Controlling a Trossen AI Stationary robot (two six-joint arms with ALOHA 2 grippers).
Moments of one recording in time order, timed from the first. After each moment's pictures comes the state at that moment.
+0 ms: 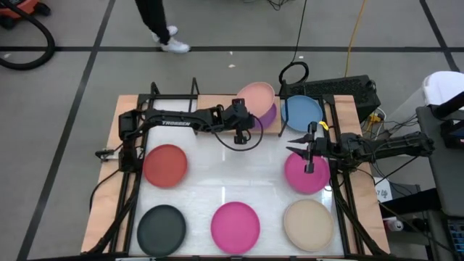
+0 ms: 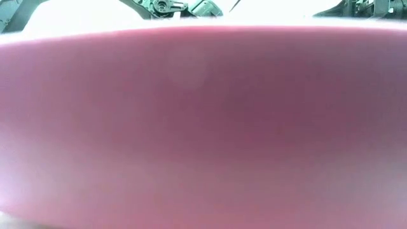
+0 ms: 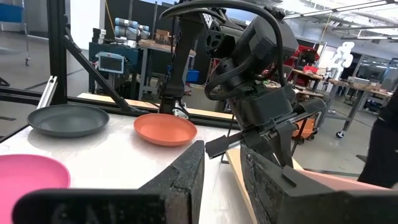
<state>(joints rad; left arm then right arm) 0.23 1.94 1.47 -0.20 -0.25 0.52 0.11 0.42 0.24 0.19 0.23 -0.18</state>
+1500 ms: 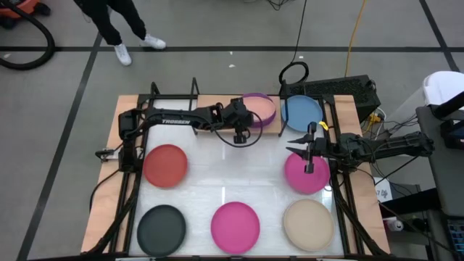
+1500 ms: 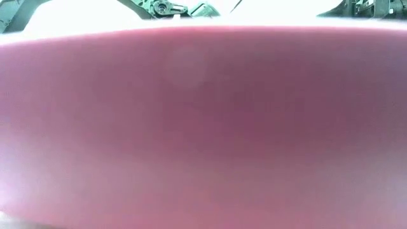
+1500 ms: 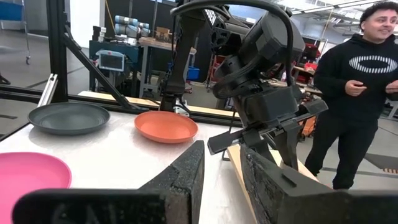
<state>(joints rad) 0.25 1.94 1.47 -0.23 -0.20 0.46 0.11 0.43 0.24 0.18 0.23 -0.18</state>
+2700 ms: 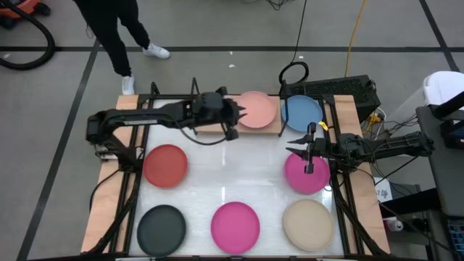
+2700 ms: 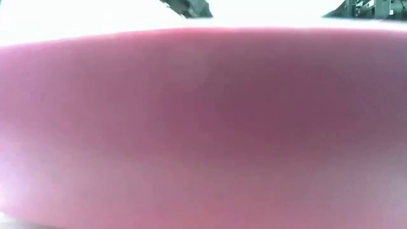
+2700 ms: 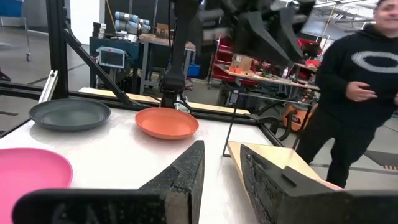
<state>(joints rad) 0.18 1.61 1.44 -0.25 -0.20 0.28 0.11 0.43 0.24 0.17 0.23 -0.17</state>
